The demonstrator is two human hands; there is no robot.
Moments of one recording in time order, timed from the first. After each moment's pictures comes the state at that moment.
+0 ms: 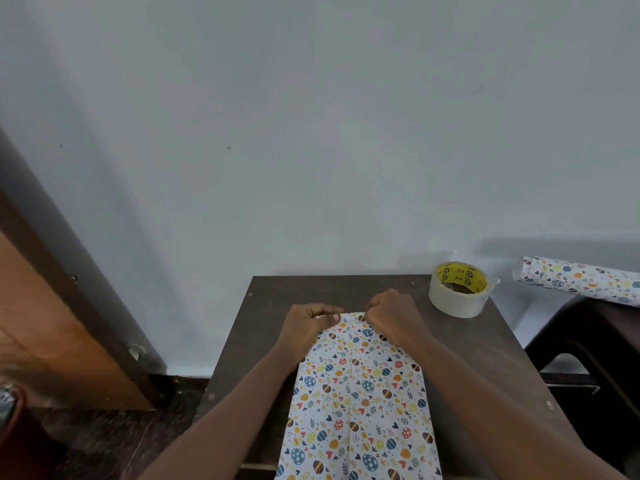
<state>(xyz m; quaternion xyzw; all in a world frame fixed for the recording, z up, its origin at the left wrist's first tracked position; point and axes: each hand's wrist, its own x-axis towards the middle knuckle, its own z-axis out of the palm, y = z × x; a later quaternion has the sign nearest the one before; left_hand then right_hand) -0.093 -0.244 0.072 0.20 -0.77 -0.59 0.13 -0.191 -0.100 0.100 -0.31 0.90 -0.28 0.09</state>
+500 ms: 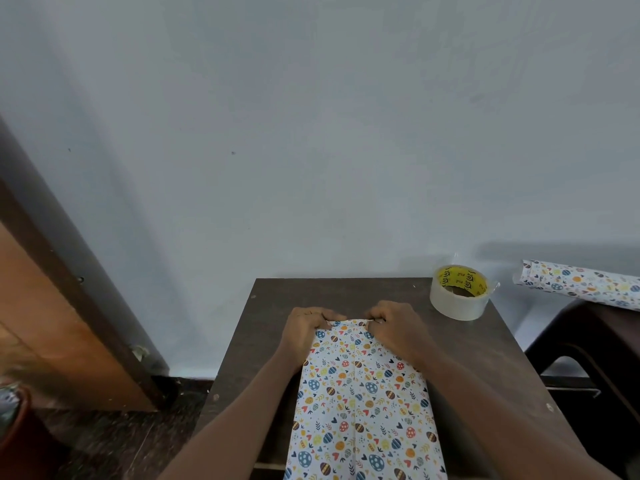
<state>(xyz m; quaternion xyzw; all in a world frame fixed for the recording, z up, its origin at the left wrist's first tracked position) -0.098 -0.245 0.073 0.18 -0.74 -0.63 0.14 -0.185 -0.082 0.091 -0.38 0.88 -0.30 0.05</state>
